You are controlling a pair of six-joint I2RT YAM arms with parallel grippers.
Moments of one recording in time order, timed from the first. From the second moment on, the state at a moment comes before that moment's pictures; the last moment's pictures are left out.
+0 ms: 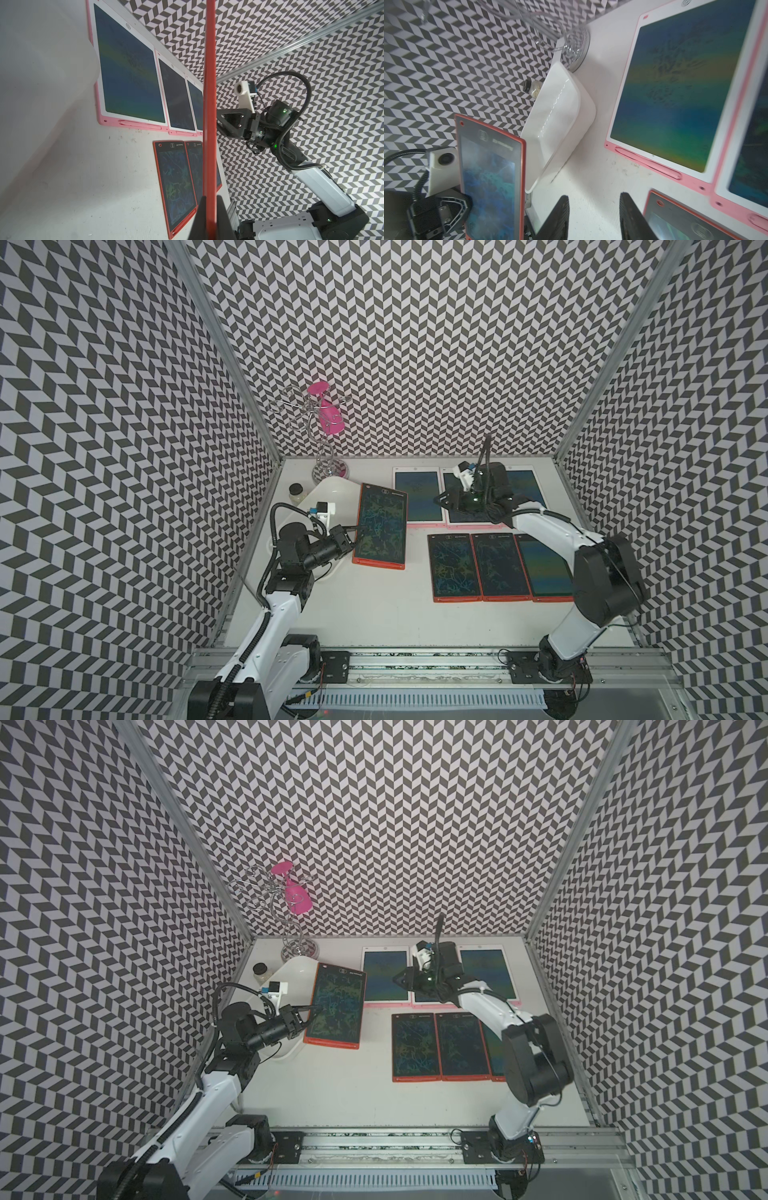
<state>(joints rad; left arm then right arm) -0.08 0.91 0.45 0.21 0.85 -0.92 0.32 1.63 1.15 -0.17 -0.62 0.52</state>
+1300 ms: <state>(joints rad) -0.45 1.12 0.23 0.27 0.42 -0.91 0.02 1.21 0.63 -0.25 -0.42 0.45</state>
